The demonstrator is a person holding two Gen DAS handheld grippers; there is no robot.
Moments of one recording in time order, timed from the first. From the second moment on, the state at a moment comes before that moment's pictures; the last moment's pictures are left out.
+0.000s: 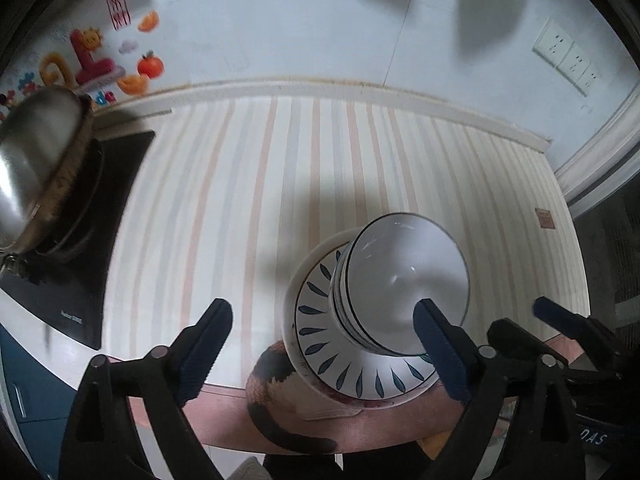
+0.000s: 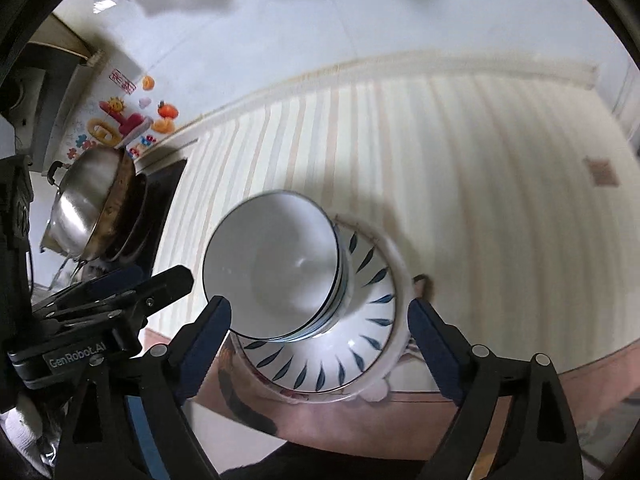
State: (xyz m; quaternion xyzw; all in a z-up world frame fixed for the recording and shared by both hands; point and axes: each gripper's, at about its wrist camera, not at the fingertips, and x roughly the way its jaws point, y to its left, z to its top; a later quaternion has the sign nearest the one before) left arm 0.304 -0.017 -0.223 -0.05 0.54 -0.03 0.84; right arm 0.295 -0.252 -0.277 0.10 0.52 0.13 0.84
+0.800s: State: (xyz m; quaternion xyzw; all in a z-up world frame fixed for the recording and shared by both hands) left arm 0.103 -0.031 -0.088 -0.05 0.41 0.01 0.91; right arm 0.084 -0.286 -0.113 0.03 0.37 0.11 0.92
